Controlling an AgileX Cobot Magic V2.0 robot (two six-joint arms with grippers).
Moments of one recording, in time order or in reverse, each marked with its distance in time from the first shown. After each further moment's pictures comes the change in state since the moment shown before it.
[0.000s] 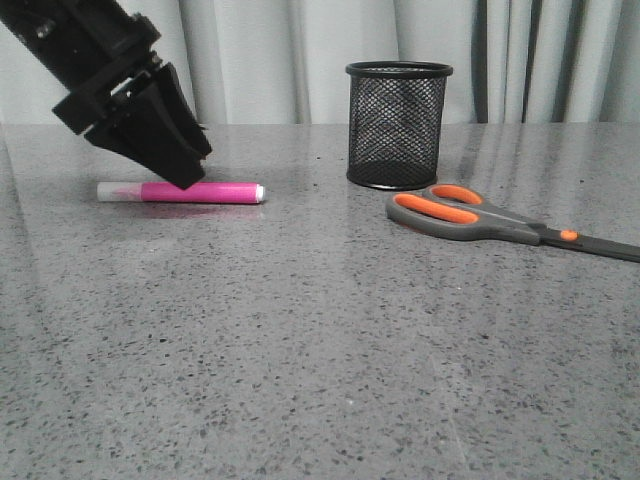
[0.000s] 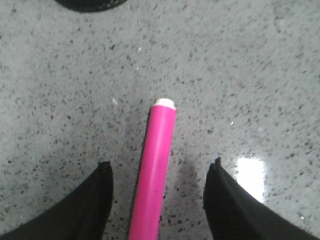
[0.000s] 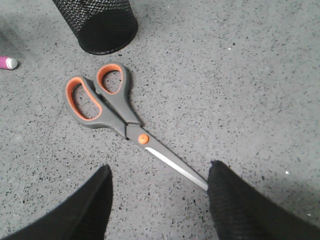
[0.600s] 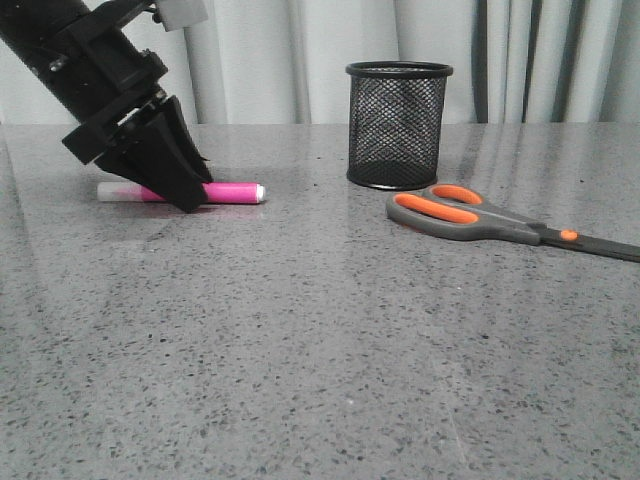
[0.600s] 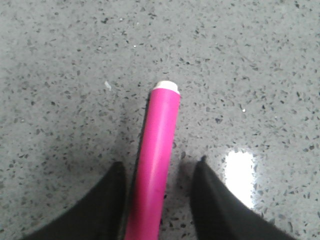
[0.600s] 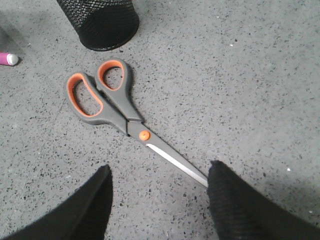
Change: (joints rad) left arm 0.000 0.051 -0.002 0.018 -0.006 0.002; right arm 0.000 0.000 0.000 0.000 0.008 -0.001
